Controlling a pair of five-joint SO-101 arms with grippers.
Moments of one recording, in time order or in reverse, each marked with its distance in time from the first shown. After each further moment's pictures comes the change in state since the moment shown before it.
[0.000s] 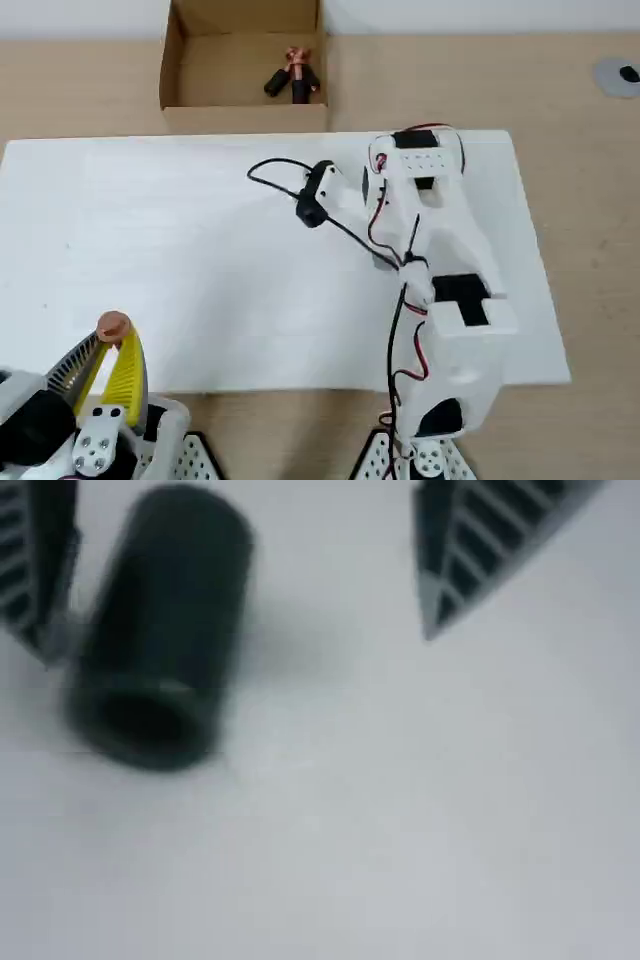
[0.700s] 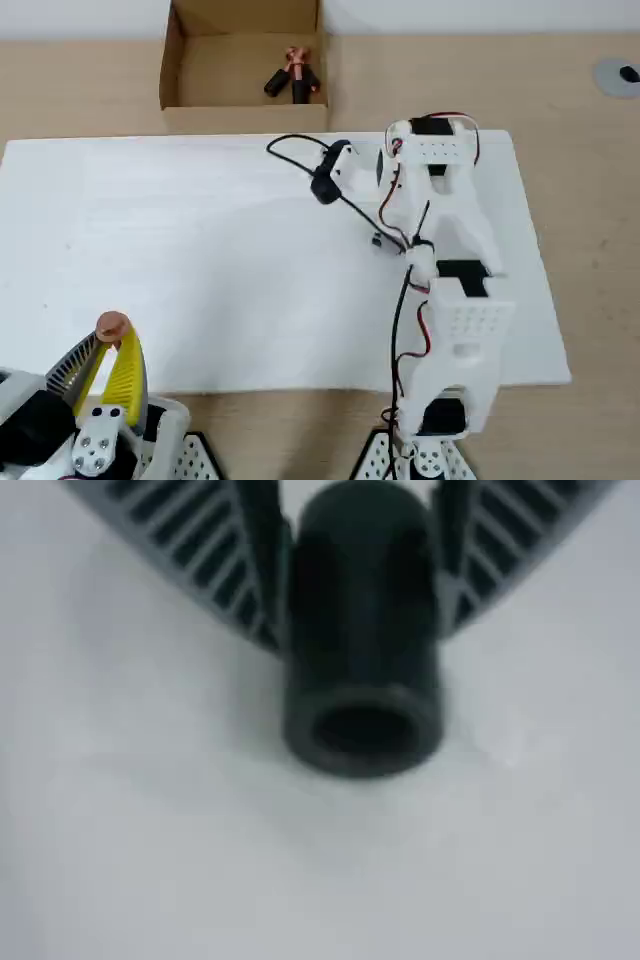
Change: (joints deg) left arm -0.4 0.0 0.0 0.0 -0.1; right arm 4.4 8.5 -12.7 2.7 -1.1
